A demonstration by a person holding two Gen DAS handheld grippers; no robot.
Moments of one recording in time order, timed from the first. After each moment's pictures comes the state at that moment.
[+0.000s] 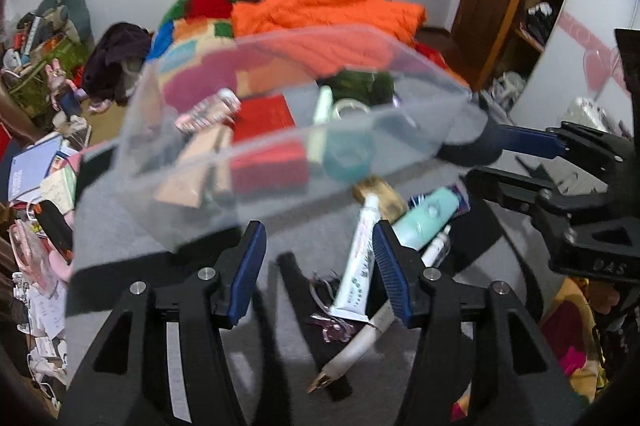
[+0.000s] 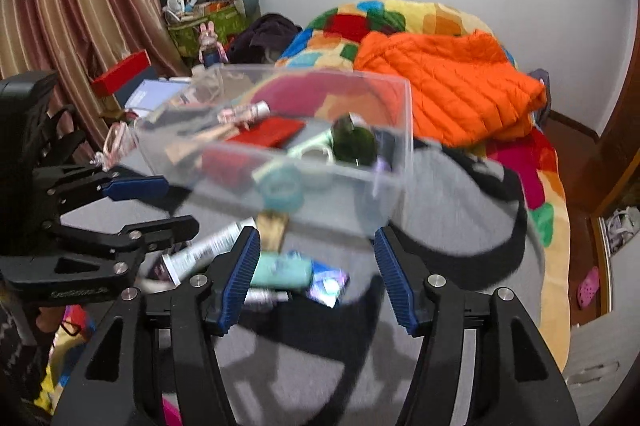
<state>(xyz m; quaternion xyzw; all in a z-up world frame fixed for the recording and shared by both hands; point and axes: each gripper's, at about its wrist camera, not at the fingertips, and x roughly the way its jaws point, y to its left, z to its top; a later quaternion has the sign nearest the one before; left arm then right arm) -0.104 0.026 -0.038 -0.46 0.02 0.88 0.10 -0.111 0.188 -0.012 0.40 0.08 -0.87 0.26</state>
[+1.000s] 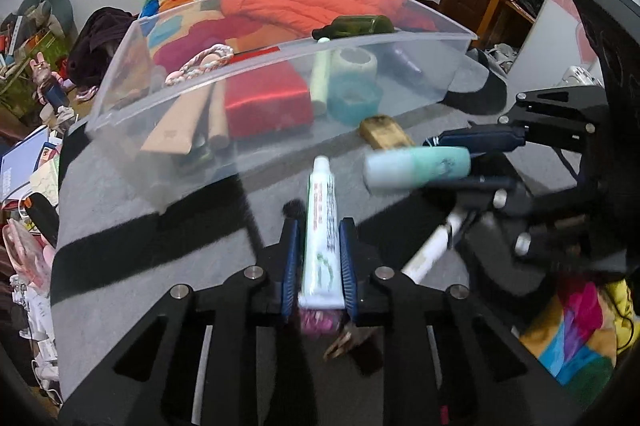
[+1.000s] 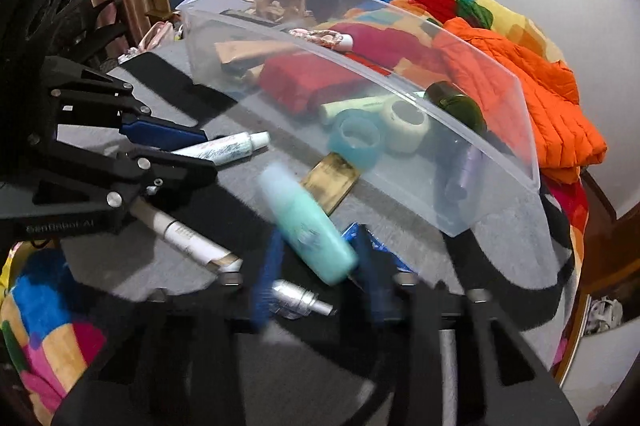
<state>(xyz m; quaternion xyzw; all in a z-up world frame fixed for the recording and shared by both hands) -0.089 0.009 -0.066 -0.49 0.04 0.86 0.13 -0.100 0.140 -0.055 0.42 0.23 -0.80 0.35</state>
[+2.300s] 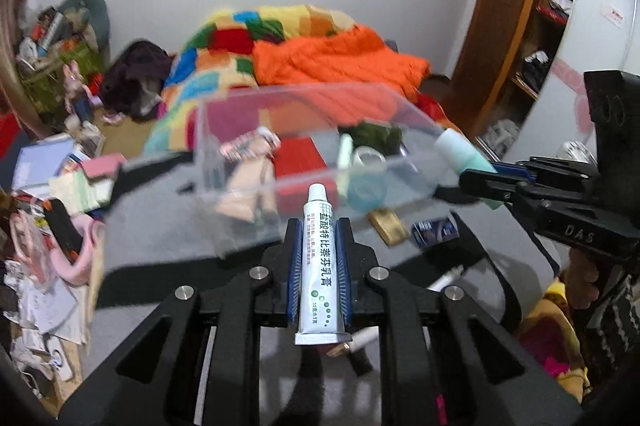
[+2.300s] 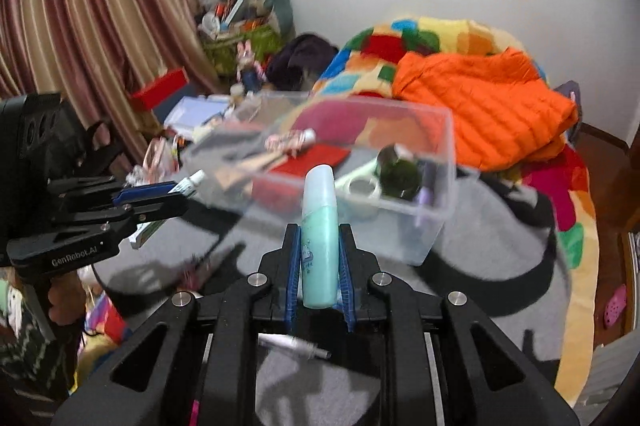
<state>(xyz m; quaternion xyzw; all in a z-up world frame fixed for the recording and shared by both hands) -0.073 -0.019 0.013 -0.38 -0.03 0.92 0.09 -0.106 0.178 0.014 0.36 0.04 -0.87 0.33</state>
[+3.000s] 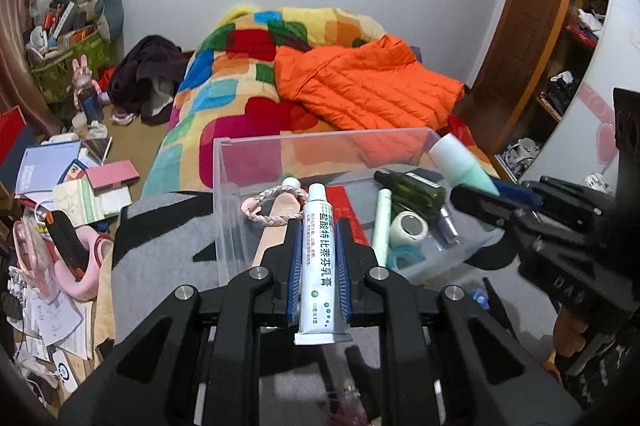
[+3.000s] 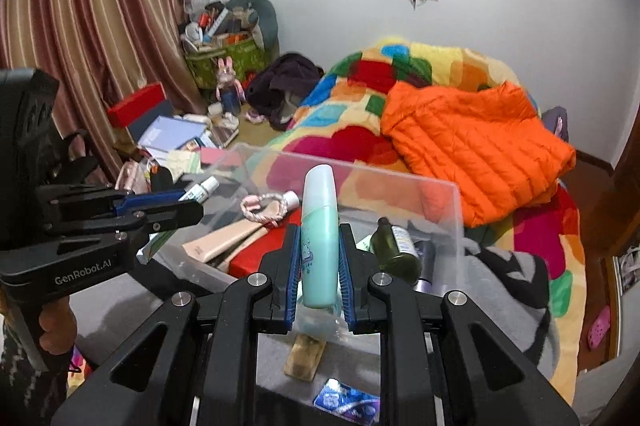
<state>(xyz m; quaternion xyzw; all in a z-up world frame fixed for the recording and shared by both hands) -0.154 -0.040 0.016 -0.40 -0.05 0.91 0.06 -0.165 0.124 0.028 0.35 0.07 -0.89 0.29</state>
